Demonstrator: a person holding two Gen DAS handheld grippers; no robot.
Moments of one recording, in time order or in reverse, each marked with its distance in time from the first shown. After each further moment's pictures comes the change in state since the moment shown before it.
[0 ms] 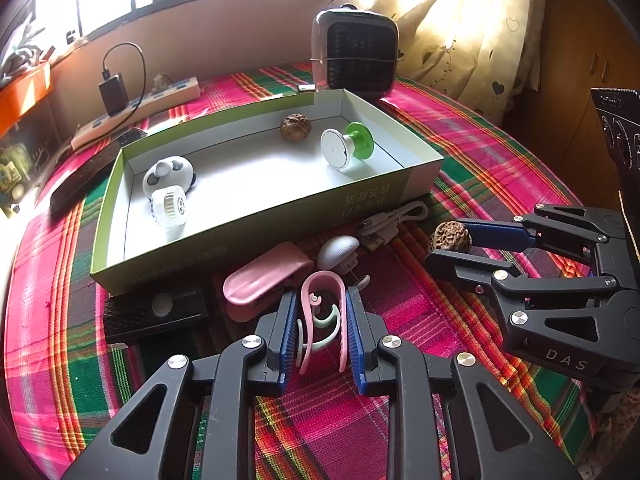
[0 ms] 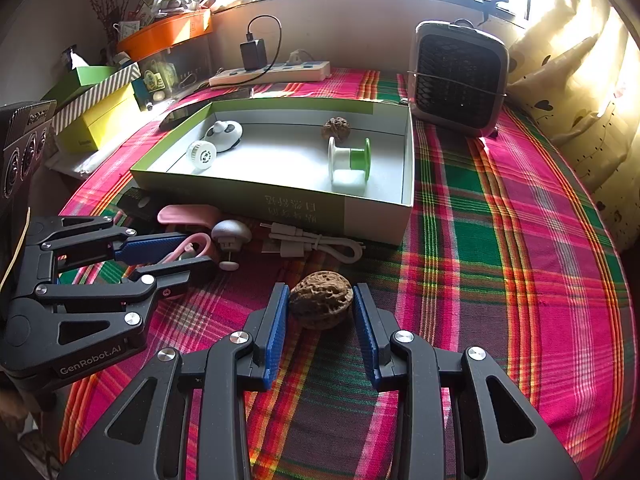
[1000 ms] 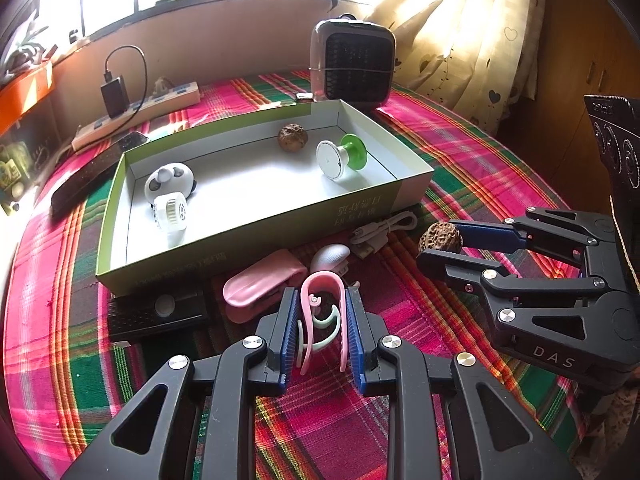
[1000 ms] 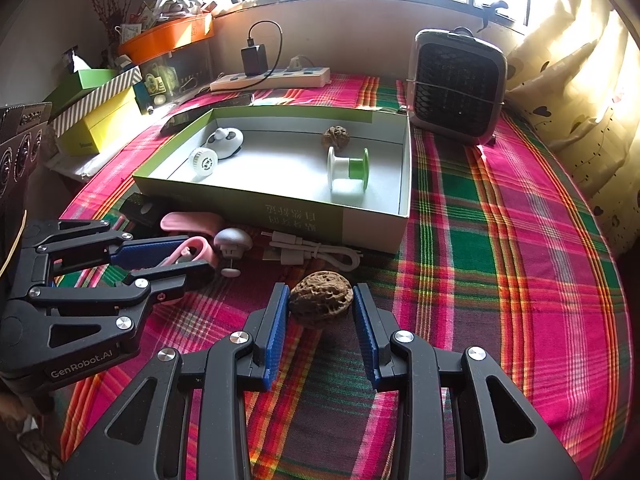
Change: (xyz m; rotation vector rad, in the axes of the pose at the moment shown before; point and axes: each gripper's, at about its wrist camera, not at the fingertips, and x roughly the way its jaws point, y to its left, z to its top) left arm -0.011 -0.001 0.003 -0.019 -0.018 -0.021; right arm -0.007 -0.002 0.005 -0.004 -0.022 -0.005
